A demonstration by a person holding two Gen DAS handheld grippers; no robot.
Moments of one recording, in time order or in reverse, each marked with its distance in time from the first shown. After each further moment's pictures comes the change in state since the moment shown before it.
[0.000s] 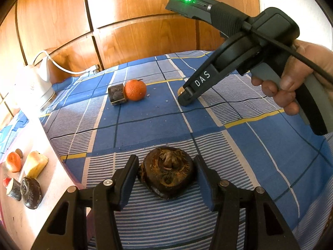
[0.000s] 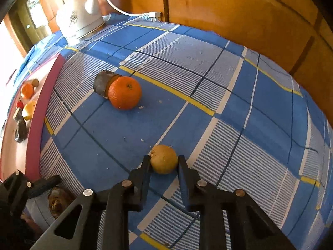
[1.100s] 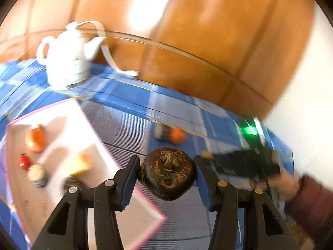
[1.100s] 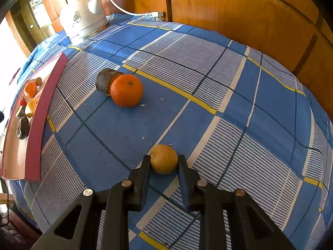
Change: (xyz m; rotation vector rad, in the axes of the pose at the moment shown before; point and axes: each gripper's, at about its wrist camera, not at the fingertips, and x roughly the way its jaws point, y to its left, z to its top) left arm -0.069 0.149 0.040 -0.521 -0.084 -0.134; right arm 0.001 0.000 -0.003 -0.016 -0.004 0.023
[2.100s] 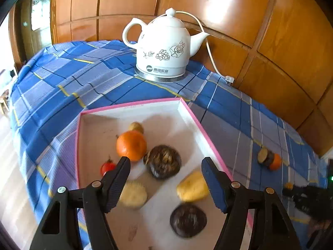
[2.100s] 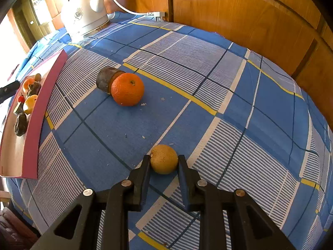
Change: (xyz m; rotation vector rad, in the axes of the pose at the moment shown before) left arm 0.000 0.101 0.012 -0.161 0.022 0.442; right arm 0.000 0.004 0.000 -0.020 -0.002 -0.026
